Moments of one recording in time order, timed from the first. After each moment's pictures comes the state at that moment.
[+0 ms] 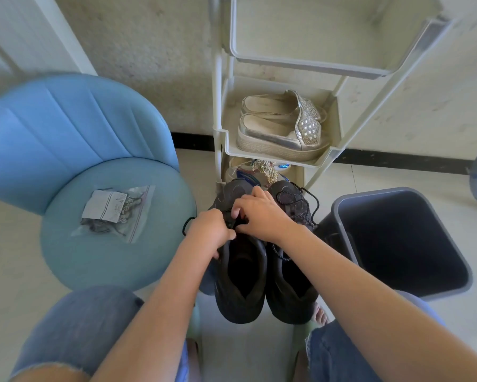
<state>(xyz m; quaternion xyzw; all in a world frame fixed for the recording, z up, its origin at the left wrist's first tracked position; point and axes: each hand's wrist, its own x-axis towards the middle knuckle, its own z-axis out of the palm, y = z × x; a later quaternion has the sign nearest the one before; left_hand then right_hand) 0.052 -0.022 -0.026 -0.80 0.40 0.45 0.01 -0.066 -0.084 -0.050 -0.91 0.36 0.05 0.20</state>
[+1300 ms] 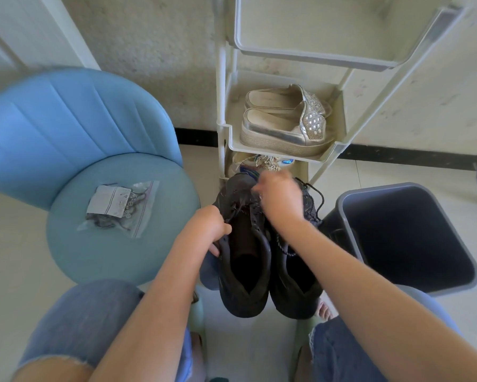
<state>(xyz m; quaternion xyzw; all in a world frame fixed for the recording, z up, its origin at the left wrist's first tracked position) 0.063 -0.021 -0.026 -0.78 0.38 0.50 0.02 -0.069 -0.094 -0.044 -0.82 0.55 -0.08 0.14</state>
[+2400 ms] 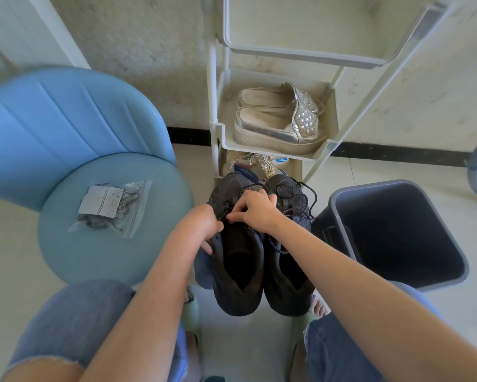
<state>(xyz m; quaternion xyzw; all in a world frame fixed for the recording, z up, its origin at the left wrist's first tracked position) 0.058 -0.024 -0.020 -0.78 0.34 0.52 0.03 -0.058 -0.083 -0.052 -0.79 0.50 0.07 0.34</state>
